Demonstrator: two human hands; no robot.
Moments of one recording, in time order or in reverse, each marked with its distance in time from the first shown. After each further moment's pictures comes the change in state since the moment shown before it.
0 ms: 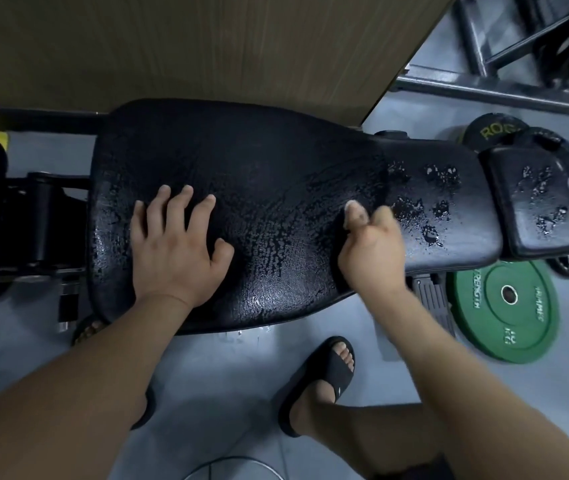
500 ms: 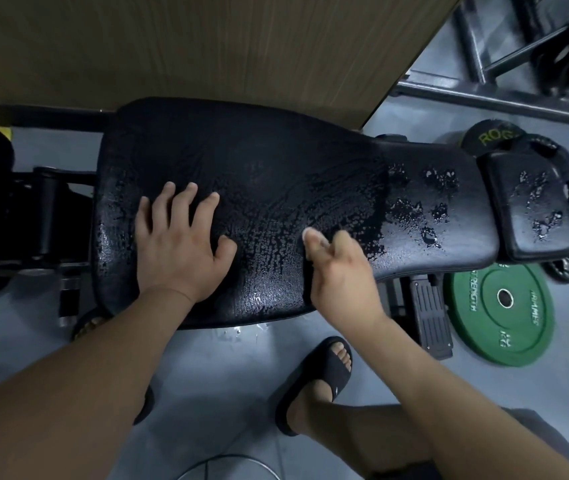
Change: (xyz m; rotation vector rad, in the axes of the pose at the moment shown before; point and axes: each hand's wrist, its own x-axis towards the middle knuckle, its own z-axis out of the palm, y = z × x) left_hand -0.001 0.000 0.001 -0.010 0.008 -0.004; right_hand -0.042 -0.029 -0.009 0.093 -0.128 -0.282
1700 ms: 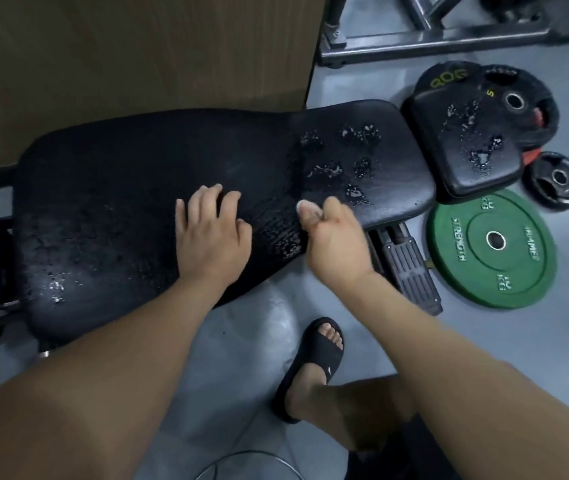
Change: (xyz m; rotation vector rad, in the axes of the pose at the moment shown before) left_hand 0.001 0.151 0.029 -0.084 -0.078 0.145; right_hand -0.031 0.098 -0.017 -0.025 0.038 0.211
